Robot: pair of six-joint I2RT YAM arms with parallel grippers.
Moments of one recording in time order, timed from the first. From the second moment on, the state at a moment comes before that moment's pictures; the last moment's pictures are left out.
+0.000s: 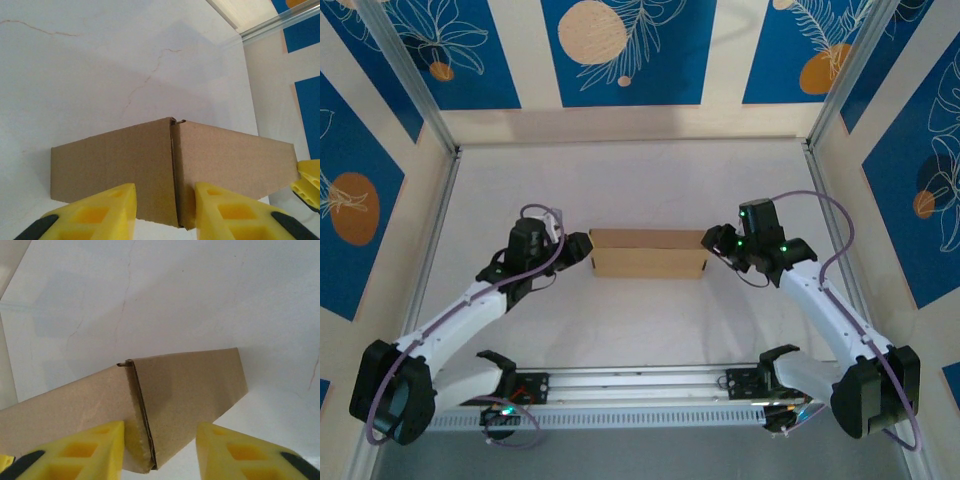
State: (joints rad) left arm -0.43 1.11 0.61 -0.05 0.30 -0.83; right arm 0.30 1.09 0.84 -0.62 -0.21 0.86
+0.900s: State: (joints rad) left arm -0.43 1.16 0.80 -0.31 0.26 -0.73; right arm 0.29 1.09 0.91 -0.72 -0.19 0.78
